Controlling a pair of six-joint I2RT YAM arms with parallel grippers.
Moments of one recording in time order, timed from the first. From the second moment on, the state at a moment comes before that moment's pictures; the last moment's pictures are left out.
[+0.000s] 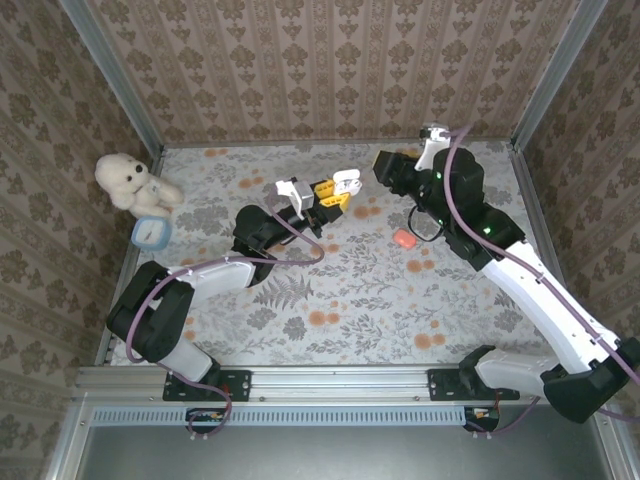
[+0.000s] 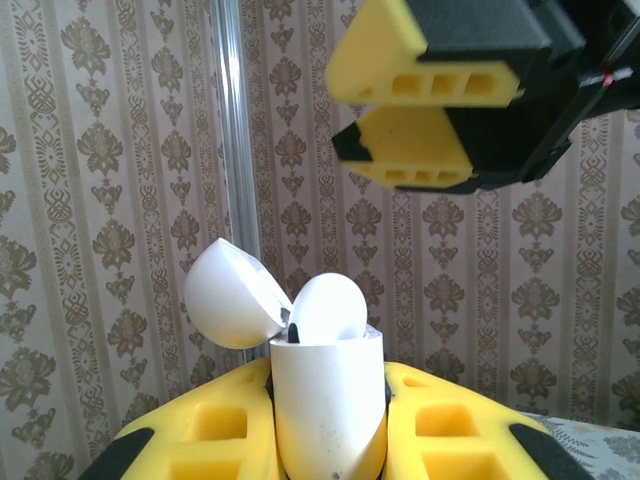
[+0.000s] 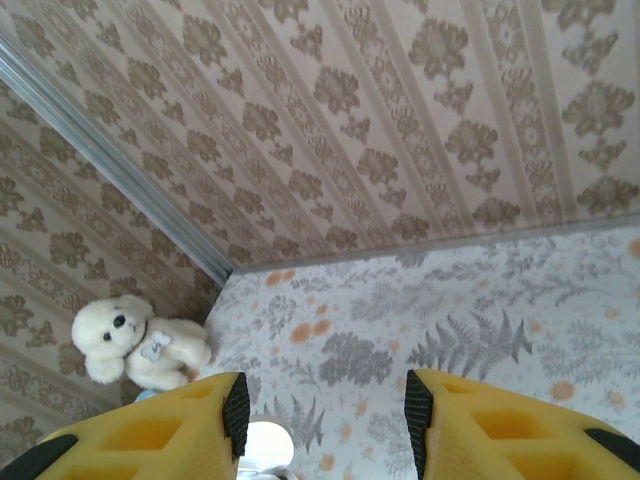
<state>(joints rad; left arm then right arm) -0.67 1.54 0.77 1.17 0.57 -0.14 0.52 1.18 1.31 -0.33 0.11 0.54</state>
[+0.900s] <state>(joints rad) -0.67 1.54 0.79 1.17 0.76 -0.23 0.41 1.68 1.81 -0.78 -0.19 0.53</state>
